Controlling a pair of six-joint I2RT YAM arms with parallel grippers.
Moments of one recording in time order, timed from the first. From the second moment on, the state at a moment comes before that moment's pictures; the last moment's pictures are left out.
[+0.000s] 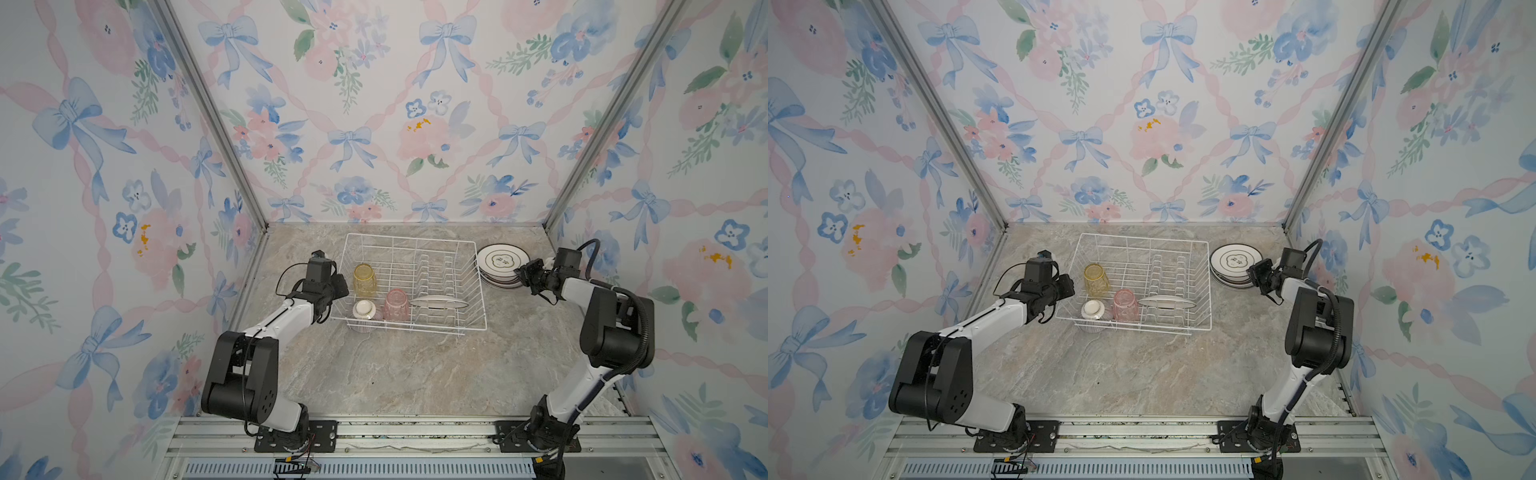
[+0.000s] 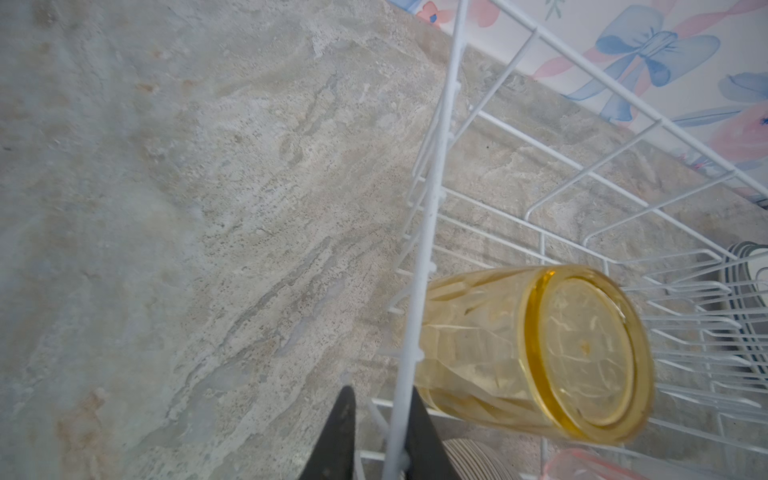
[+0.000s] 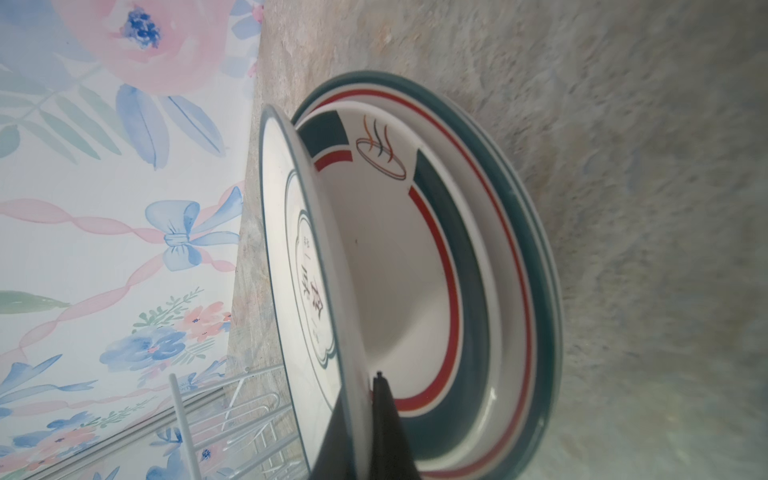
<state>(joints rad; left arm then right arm) -0.18 1.49 0.83 -0.08 0.01 -0.46 -0.27 1.85 1.10 -0.03 -0.50 0.95</state>
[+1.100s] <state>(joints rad) -0.18 1.49 0.83 -0.08 0.01 -0.46 -0.30 1.88 1.10 -0.10 -0.52 0.86</state>
